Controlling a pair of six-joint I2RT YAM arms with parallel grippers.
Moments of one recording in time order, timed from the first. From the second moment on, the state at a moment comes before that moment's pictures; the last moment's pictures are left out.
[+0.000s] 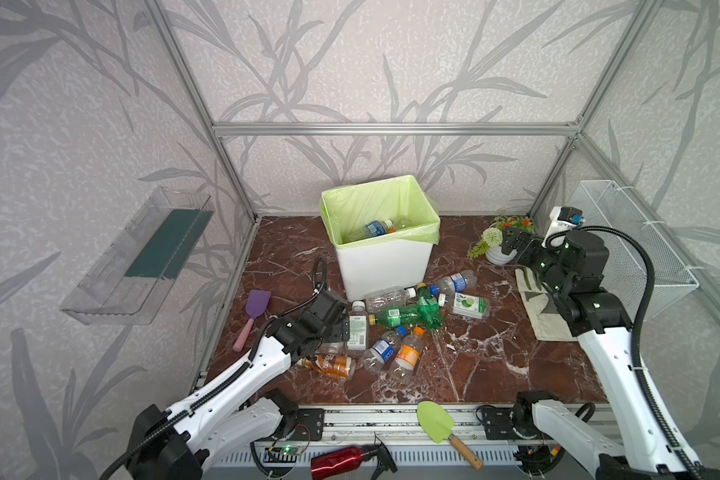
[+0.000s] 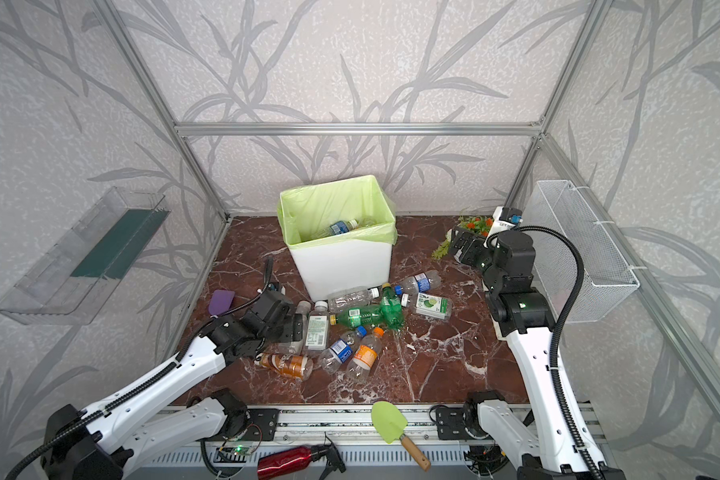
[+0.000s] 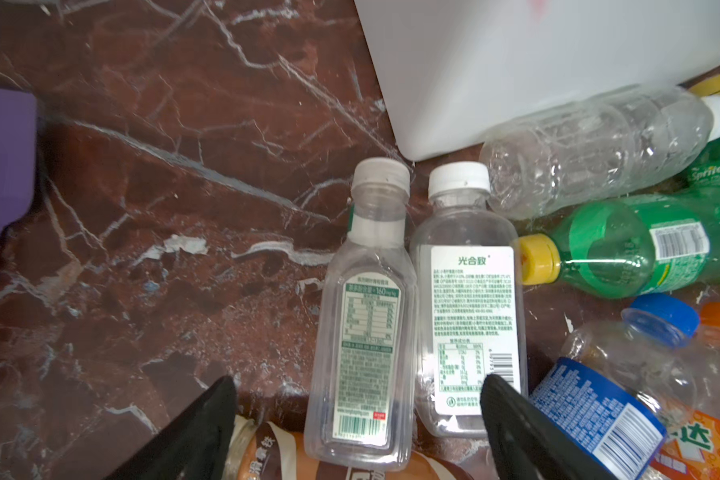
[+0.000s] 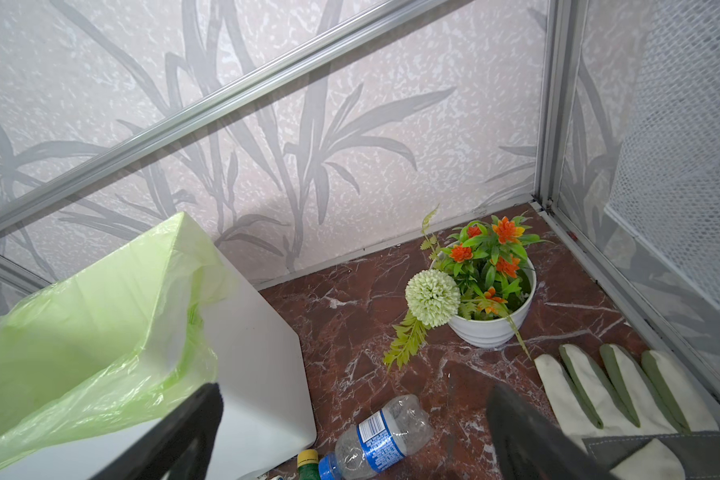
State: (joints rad) left arm -0.63 1.00 0.71 -0.78 -0.28 -0.61; right arm 0.05 0.97 1.11 -0.42 -0.02 0.40
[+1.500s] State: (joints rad) left arm -0.40 0.84 0.85 -0.67 -0.40 -0.47; right arm -0.03 0.95 1.04 -0.43 -0.02 0.43
